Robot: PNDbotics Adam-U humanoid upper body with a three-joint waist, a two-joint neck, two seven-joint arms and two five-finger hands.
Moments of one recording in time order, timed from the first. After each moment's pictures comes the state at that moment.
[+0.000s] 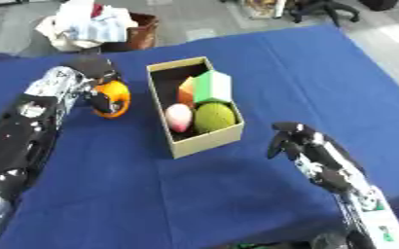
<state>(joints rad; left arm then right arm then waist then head) -1.06 0.29 -0.13 -0.74 -1.40 -0.22 -0.26 -0.20 -0.09 0.01 -1.56 -0.11 -0.34 0.60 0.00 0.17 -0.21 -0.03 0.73</state>
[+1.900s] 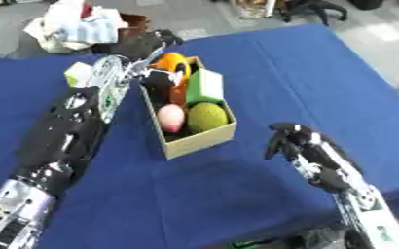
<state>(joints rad) -1.10 0.14 -0.17 -0.78 -1.15 -0.20 -0.14 -0.21 -0.08 0.03 -1.56 -0.11 -0.33 0.61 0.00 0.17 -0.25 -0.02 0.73</state>
